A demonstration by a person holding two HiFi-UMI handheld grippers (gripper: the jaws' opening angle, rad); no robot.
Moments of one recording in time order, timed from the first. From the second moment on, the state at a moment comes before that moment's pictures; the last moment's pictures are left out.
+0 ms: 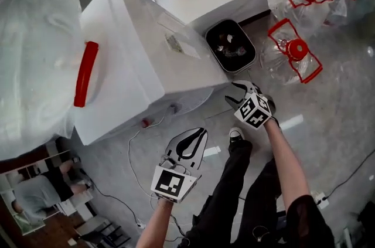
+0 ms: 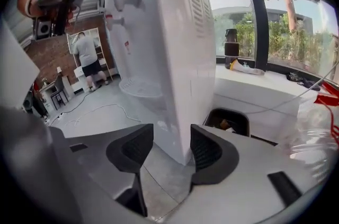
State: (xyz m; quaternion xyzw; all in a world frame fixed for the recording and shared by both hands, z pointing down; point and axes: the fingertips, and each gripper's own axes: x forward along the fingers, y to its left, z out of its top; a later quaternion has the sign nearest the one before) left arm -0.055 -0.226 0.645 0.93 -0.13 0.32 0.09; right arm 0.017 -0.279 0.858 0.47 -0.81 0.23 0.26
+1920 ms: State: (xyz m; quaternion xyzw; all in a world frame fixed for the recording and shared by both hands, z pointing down) left arm -0.107 -0.197 0.664 0.91 -0.20 0.33 0.13; right arm -0.017 -0.299 0.913 0.47 -0.77 0.25 0.34
